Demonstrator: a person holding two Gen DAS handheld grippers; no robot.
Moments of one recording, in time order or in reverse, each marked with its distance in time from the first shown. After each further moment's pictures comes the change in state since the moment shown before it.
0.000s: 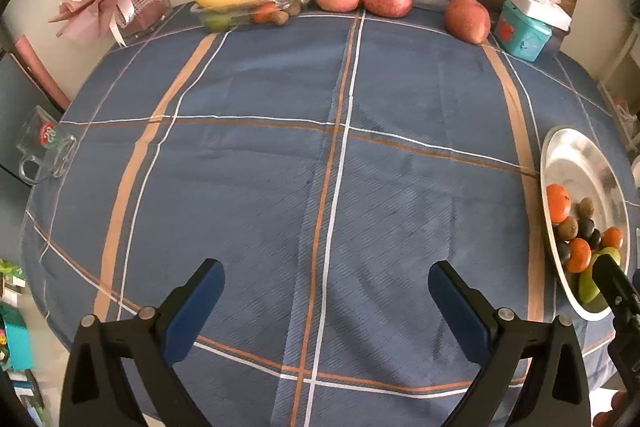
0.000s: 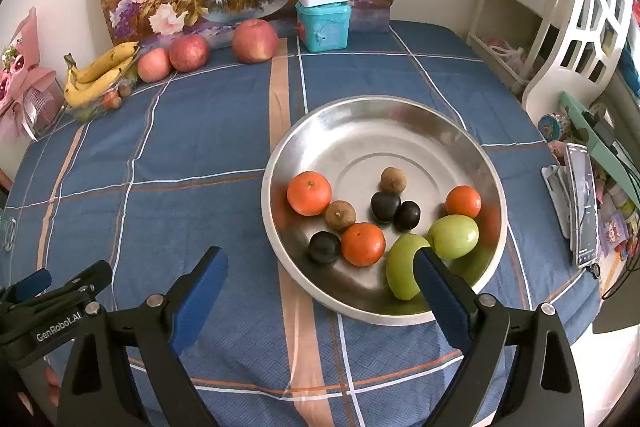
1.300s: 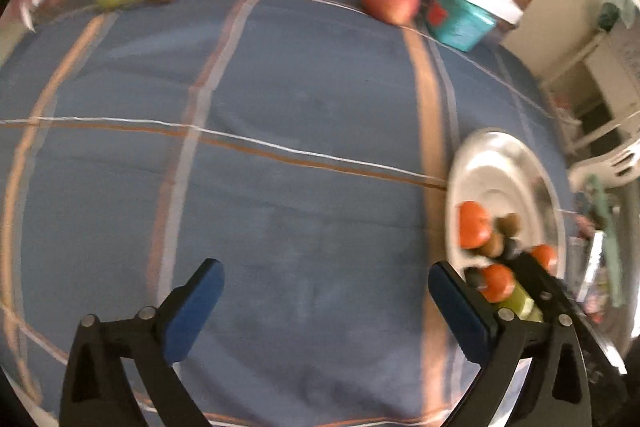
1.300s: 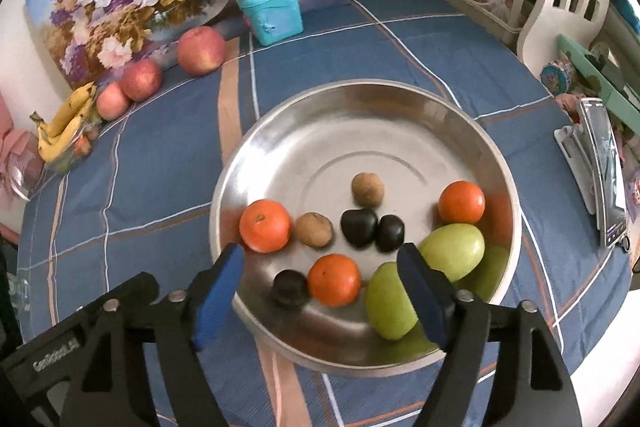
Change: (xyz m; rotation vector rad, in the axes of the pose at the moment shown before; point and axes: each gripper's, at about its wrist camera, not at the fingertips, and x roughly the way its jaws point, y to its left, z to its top) left arm 0.032 -0.052 0.033 -0.003 0.085 -0.284; right arm 0.039 -0.043 0.028 0.156 0.064 0.058
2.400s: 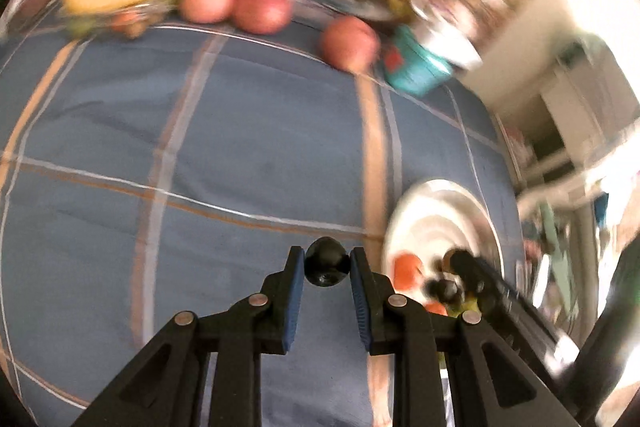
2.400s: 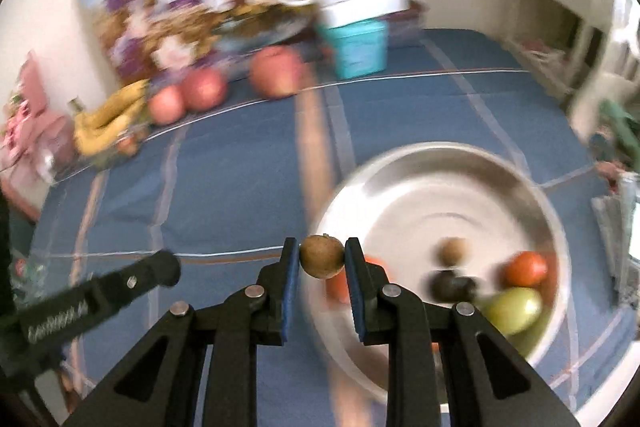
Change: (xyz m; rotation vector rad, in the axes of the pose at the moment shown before) left arm -0.013 -0.026 0.037 0.020 -0.037 -0.221; right arm -0.007 0.043 0.034 -0.066 -0.081 0.046
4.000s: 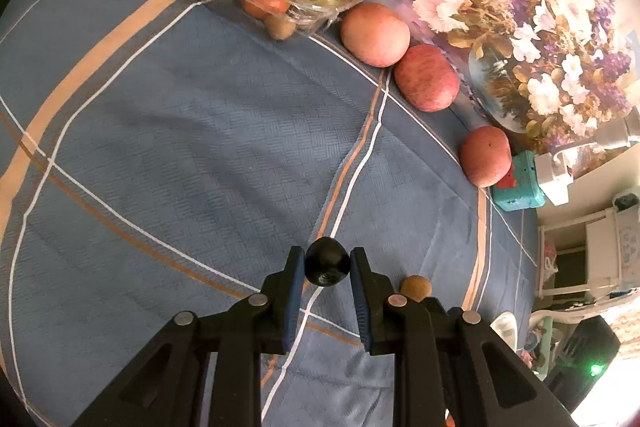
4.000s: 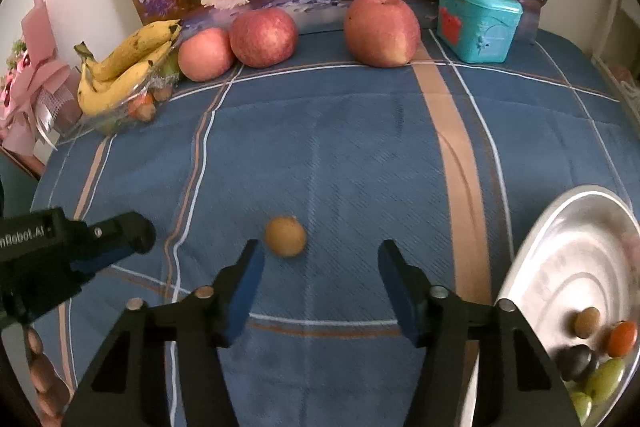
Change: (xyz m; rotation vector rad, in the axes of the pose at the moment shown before) left arm 0.014 0.162 0.074 -0.394 -0.049 0.034; right arm 0.106 0.118 0.019 -0.157 0.100 0.146
